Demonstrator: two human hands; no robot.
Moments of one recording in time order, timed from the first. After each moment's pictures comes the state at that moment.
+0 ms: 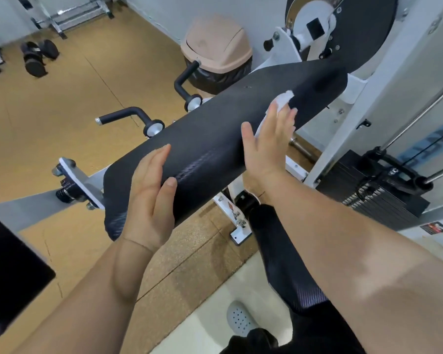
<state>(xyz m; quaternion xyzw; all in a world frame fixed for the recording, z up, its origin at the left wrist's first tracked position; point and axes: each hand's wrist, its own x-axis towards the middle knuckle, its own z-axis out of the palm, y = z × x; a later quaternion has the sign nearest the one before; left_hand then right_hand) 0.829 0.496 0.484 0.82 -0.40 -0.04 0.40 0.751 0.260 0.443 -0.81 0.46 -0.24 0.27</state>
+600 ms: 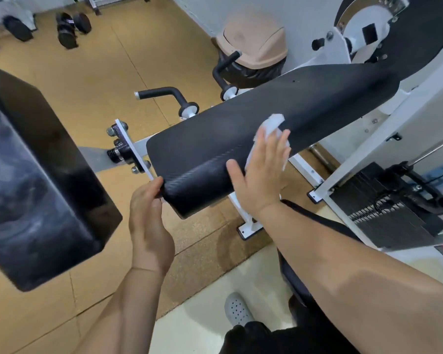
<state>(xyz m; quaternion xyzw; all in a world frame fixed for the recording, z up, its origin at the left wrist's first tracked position) 0.811 0.606 0.440 0.78 -0.15 -0.03 0.60 0.758 0.397 0.424 -0.90 0.33 -0.20 0.21</state>
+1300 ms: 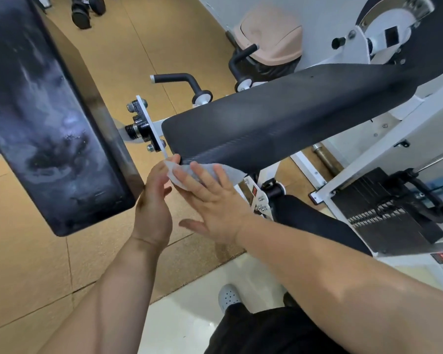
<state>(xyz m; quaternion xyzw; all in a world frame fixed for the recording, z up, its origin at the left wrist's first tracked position) 0.814 0.623 0.457 0.73 -0.09 -0.17 0.66 0.750 0.486 0.400 -0.99 -0.10 -0.11 -0.04</state>
